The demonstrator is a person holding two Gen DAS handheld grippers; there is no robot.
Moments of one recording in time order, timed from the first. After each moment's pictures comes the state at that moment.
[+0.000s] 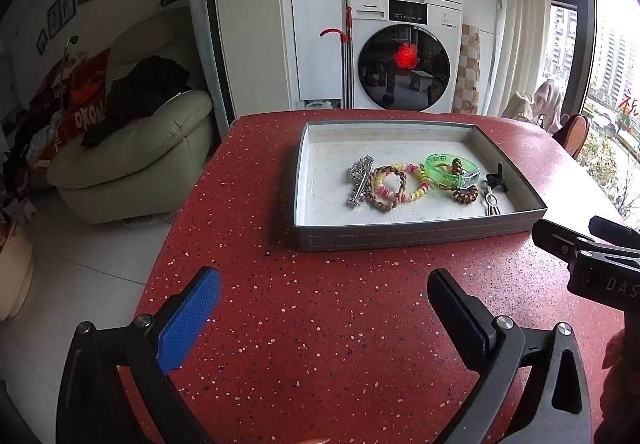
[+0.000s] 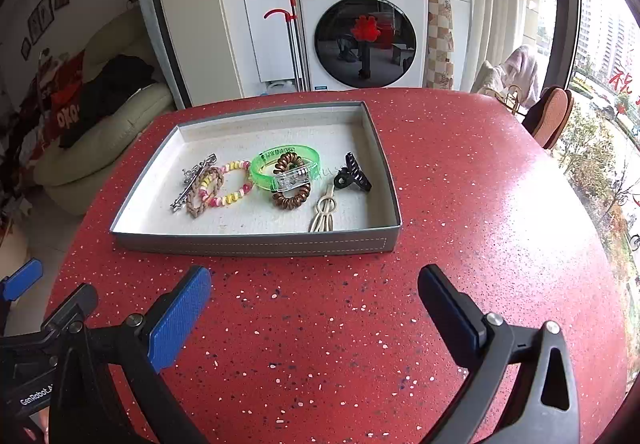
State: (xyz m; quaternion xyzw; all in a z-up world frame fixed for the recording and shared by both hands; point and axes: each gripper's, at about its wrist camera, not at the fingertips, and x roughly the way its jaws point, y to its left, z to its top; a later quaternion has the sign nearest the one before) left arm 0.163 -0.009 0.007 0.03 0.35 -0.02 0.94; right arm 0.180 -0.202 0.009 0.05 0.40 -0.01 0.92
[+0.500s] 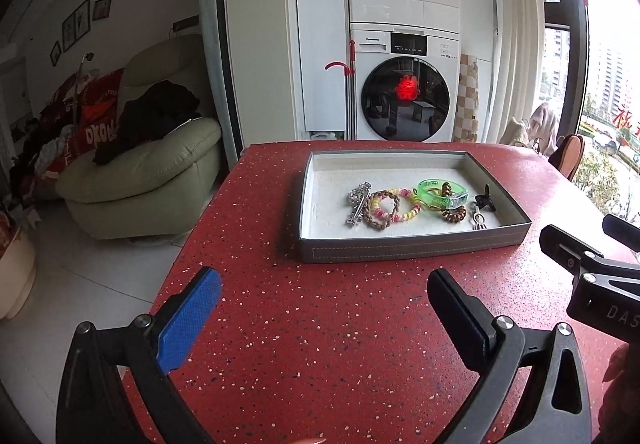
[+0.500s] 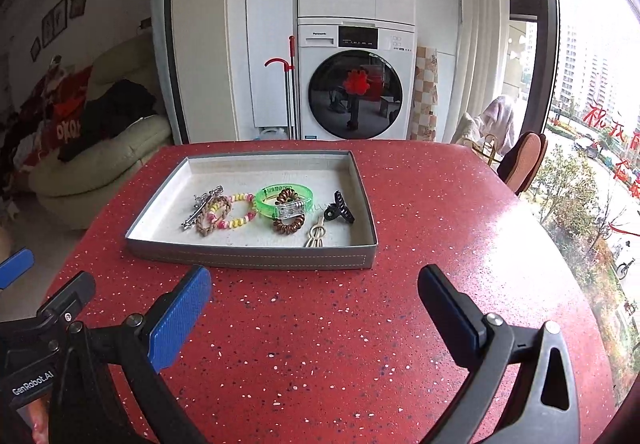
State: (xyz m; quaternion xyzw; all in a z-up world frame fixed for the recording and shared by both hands) left arm 0.133 -0.011 0.018 0.02 0.30 -0.01 0.95; right arm 0.132 -0.187 0.033 0.01 0.31 -0.04 0.95
